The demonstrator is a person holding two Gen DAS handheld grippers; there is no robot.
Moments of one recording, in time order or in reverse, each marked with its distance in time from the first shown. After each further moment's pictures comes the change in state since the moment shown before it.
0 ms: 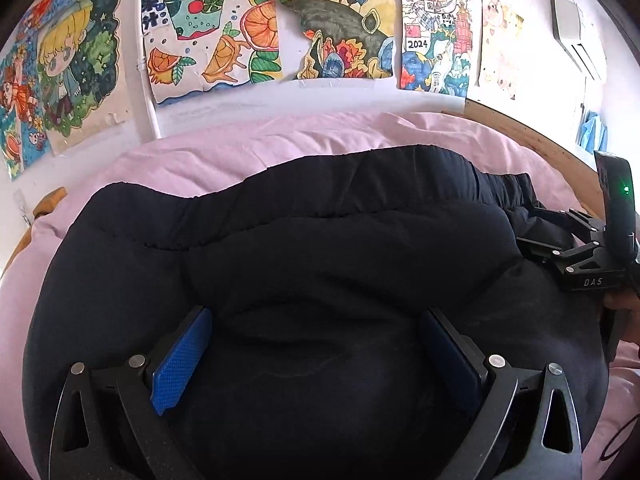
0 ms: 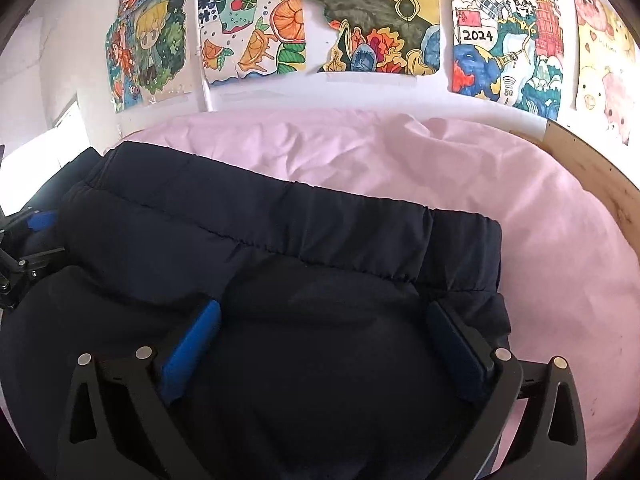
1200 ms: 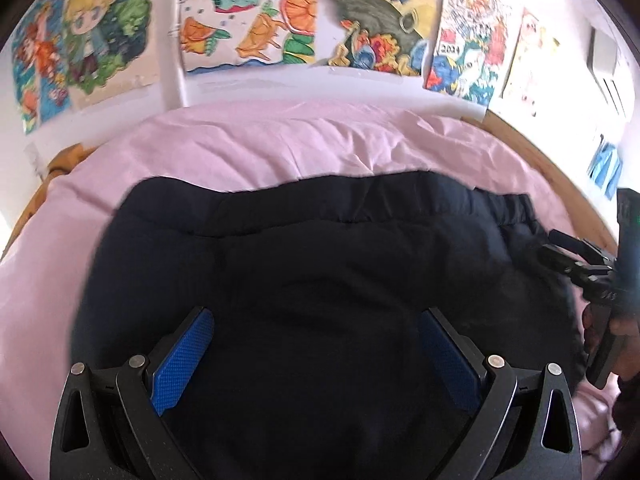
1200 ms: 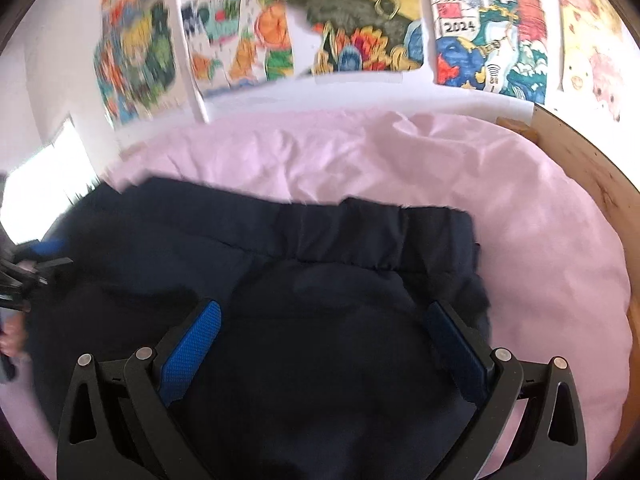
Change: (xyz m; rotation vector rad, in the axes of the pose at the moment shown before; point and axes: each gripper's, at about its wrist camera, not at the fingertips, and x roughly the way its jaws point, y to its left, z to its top) left arm -0.042 0.019 0.023 -0.157 0.134 -0.008; right arm -0.044 -0.009 0.017 0.119 0.031 0.046
